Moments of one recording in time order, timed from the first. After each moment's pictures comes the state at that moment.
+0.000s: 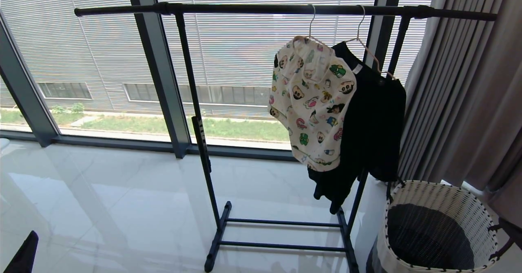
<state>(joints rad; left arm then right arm) -0.03 0.56 0.00 -0.53 0.42 0.23 0.05 0.84 -0.34 -0.17 -0.16 -0.29</state>
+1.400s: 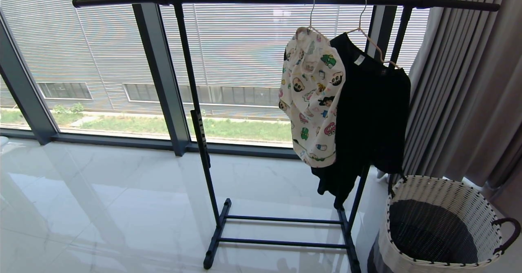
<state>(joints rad) -0.05 0.00 0.00 -0.08 0.35 0.22 0.08 0.09 0.00 -0.07 -0.10 -0.16</state>
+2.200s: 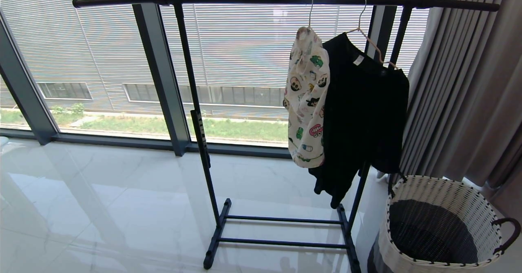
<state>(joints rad) -0.05 0.00 0.00 0.00 -0.06 0.03 0.01 0.00 0.00 0.01 0.05 -0.06</state>
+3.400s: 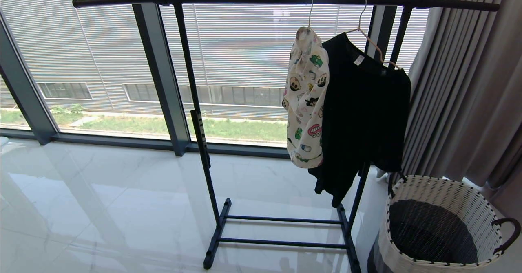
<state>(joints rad) -0.05 0.00 0.00 0.00 -0.06 0.01 0.01 0.00 0.00 0.01 0.05 -0.04</state>
